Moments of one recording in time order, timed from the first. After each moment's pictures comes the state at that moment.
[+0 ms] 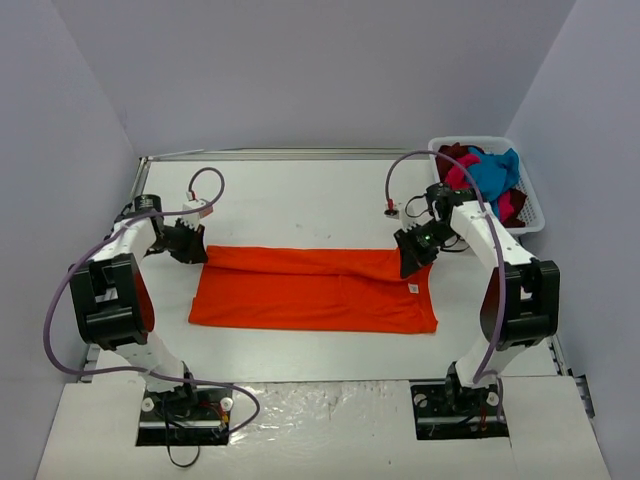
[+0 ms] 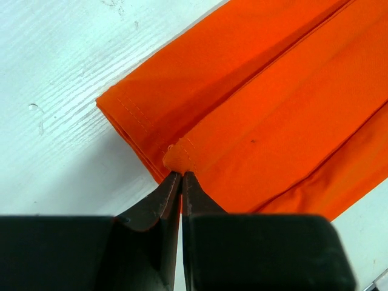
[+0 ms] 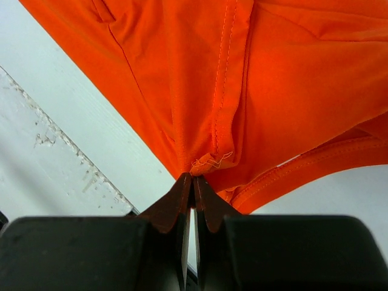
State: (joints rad) left arm 0.22 1.70 1.16 -0.70 0.65 0.67; right arm 0.12 1.65 1.28 -1.10 -0.55 -0.52
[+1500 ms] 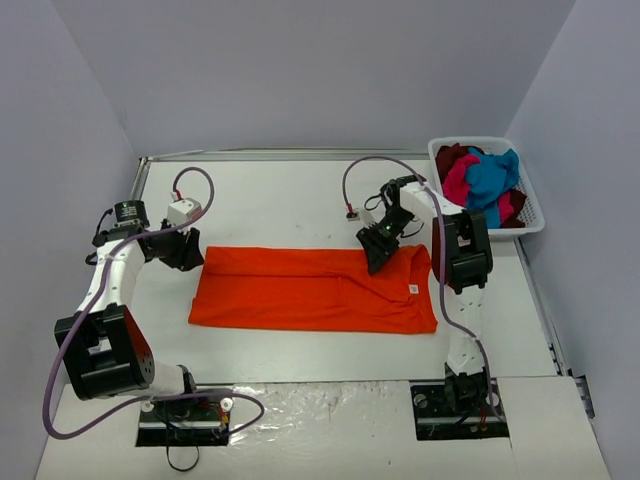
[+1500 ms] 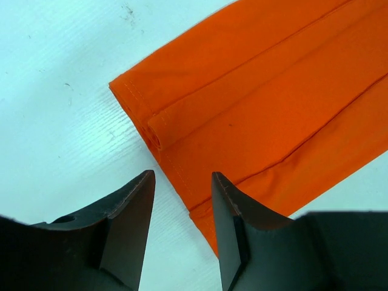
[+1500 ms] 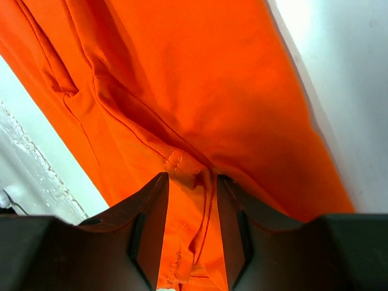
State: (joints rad) left arm 0.25 1.40 1.06 -0.71 0.65 0.64; right arm 0.25 2.25 1.72 -1.21 -0.59 -0.66
